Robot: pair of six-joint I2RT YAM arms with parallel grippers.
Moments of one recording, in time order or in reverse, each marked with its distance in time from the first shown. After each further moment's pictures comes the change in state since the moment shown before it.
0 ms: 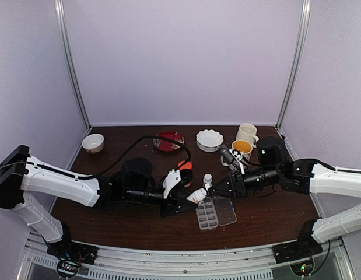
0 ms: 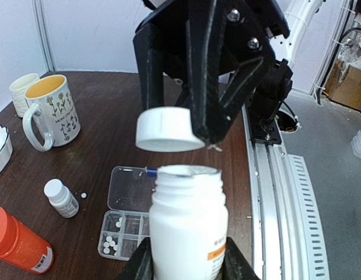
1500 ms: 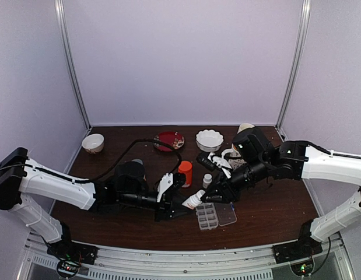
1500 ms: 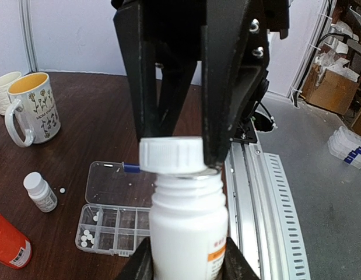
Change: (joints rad) left arm 0.016 -0.042 -0.115 0.148 0.114 -0.047; right arm 0.158 0.169 0.348 -0.462 0.169 -0.334
